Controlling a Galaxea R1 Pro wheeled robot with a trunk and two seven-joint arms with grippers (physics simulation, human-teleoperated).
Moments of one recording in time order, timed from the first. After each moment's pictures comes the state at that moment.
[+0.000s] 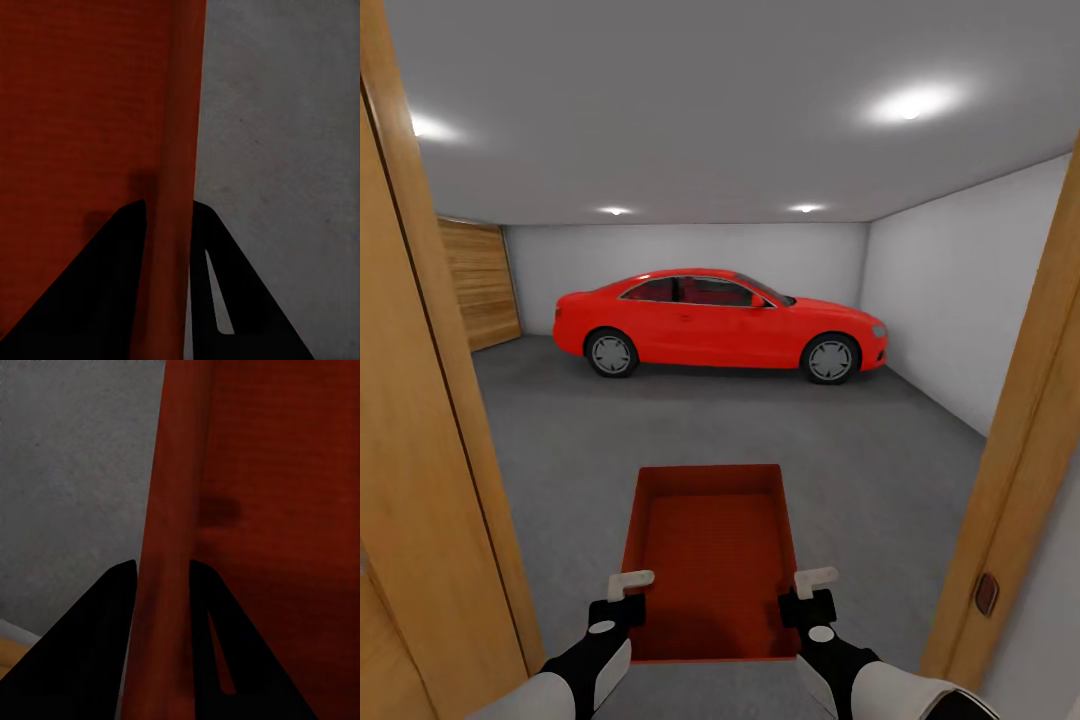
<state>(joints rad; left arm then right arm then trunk) -0.62 -0.12 -0.02 -0.19 0.07 -0.10 0.25 -0.68 0.15 0.53 -0.02 -0.33 -0.25 -0.28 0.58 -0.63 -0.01</state>
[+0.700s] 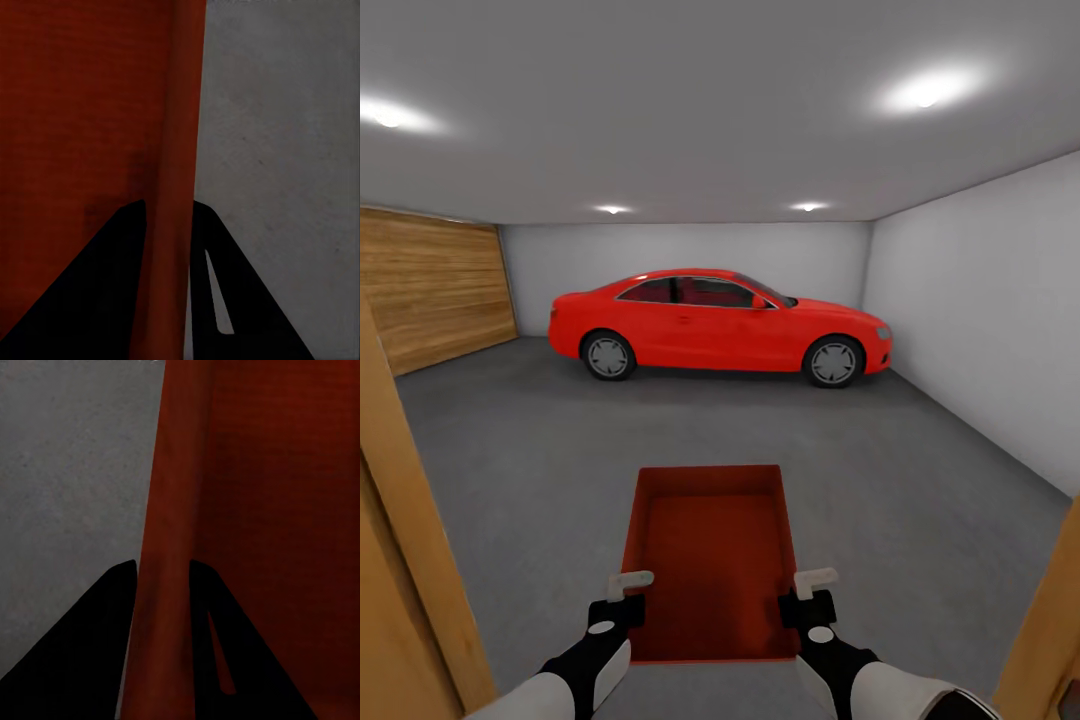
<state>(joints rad) -0.62 -0.12 -0.02 -0.19 0.07 -0.10 0.25 -0.68 0.15 0.53 -0.02 -0.33 -0.25 -0.28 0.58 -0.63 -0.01</state>
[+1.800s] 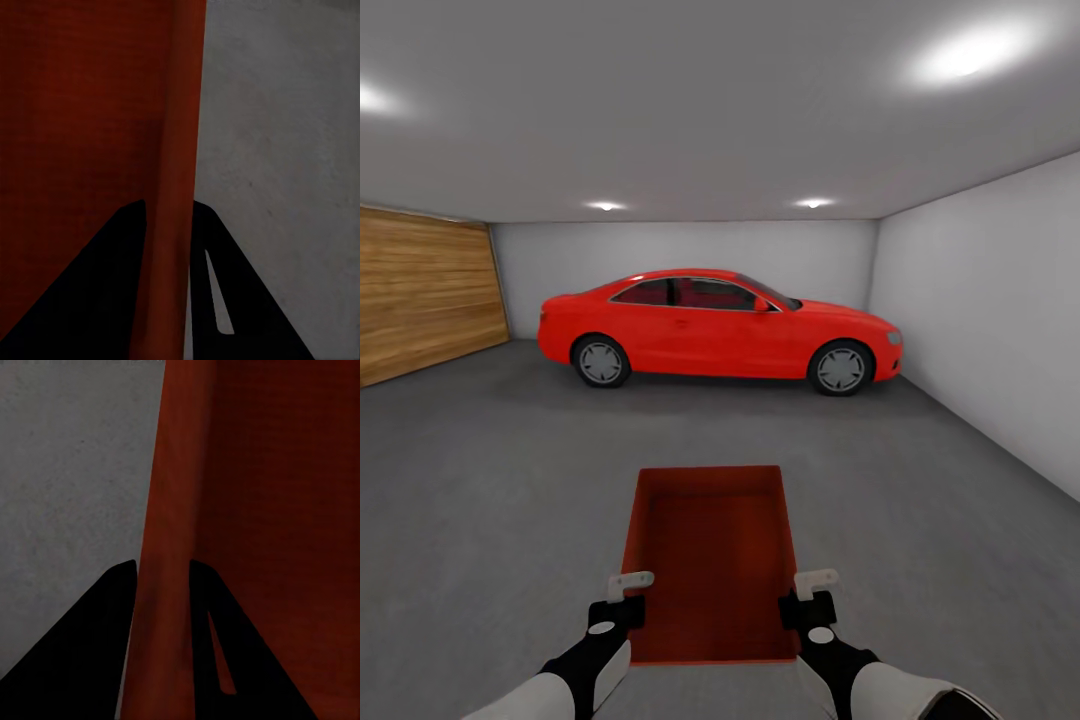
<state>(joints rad) -0.62 -0.12 -0.02 -0.18 0.07 -0.10 0.25 -0.68 0.15 0.53 -0.02 -0.33 -0.25 -0.28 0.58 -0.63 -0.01</state>
